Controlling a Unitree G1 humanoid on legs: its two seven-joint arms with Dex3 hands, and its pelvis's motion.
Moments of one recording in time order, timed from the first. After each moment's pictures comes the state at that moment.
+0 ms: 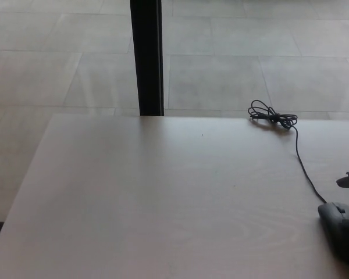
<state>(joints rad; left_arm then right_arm) 0.02 0.61 0.72 1.25 -0.30 -0.18 0.03 -0.27 -0.83 0.33 0.32 -0.72 -0.04 -0.13</state>
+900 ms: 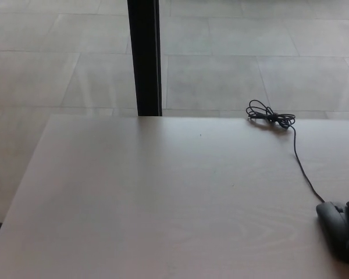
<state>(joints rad) 0.03 0.61 0.72 1.25 -0.34 -0.18 0.02 -0.26 -0.77 0.30 0.48 -0.71 -0.10 -0.15</state>
